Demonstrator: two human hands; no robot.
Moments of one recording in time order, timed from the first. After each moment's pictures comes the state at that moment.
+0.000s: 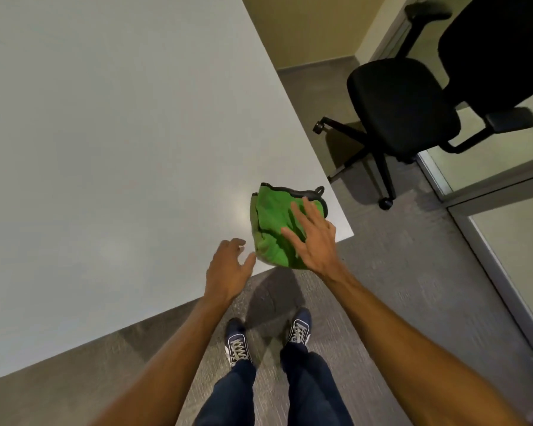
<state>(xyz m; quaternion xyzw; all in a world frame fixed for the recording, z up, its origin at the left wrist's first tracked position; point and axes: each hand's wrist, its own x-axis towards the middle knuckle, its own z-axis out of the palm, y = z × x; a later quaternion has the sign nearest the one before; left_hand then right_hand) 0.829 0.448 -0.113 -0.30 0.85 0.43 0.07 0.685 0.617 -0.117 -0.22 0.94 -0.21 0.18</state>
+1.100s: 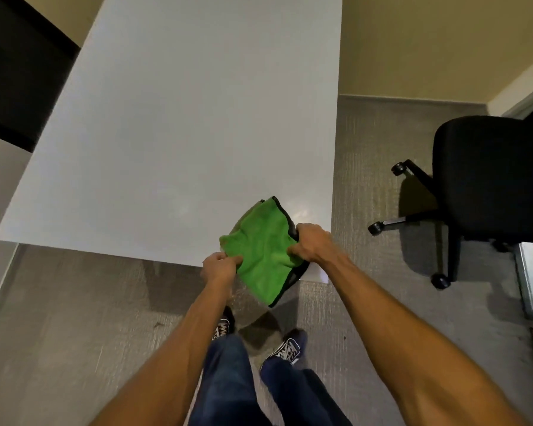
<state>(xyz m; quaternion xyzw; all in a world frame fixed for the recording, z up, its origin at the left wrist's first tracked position) 0.751 0.560 -0.109 -0.76 0.38 0.52 -0.10 0.541 0.627 -0.103 -0.42 0.82 -0.02 0.40</state>
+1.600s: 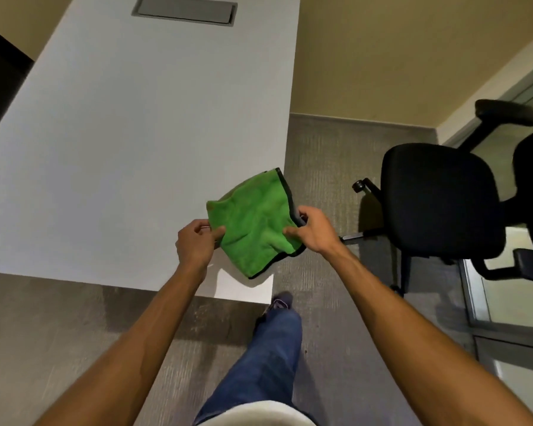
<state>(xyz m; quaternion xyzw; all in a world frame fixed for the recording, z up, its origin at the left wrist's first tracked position) 0.637 0.548 -0.039 -0.65 0.48 0.56 -0.21 0.412 0.669 -0.027 -0.31 0.80 -0.31 0.40</state>
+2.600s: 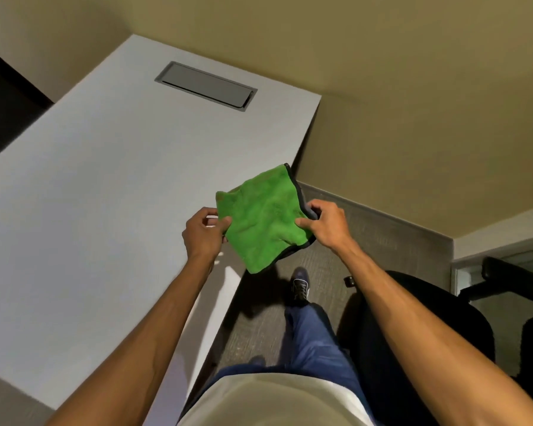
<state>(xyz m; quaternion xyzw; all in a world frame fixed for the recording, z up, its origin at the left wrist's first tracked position) 0.332 0.379 0.030 -0.65 0.42 0.51 -0.36 0.084 0.439 0.045 -0.45 0.78 -0.28 0.33</state>
